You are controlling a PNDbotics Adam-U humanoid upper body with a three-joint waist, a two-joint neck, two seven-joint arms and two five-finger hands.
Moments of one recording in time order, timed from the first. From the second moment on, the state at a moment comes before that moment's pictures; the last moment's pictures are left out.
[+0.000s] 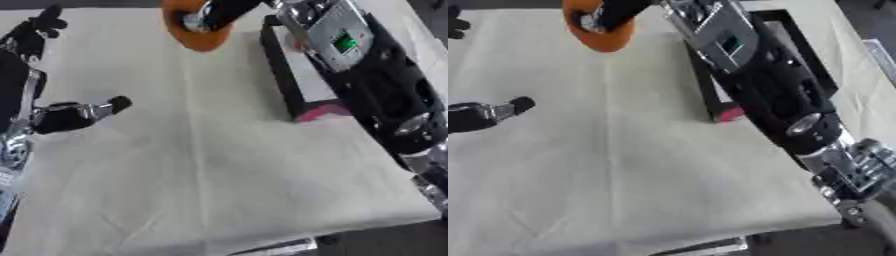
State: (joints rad) left arm -0.64 0.32 -0.24 -1.48 -0.91 -0.14 0.36; right arm -0.93 -0.56 0.30 -1.68 0.14 0.60 0.25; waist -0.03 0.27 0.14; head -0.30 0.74
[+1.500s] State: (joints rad) left arm -0.54 0.46 -0.15 -1.65 -0.76 -0.10 0.45; right arm -0.66 -0.83 0.10 -1.36 0.21 0.50 0.02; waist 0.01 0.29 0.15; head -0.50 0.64
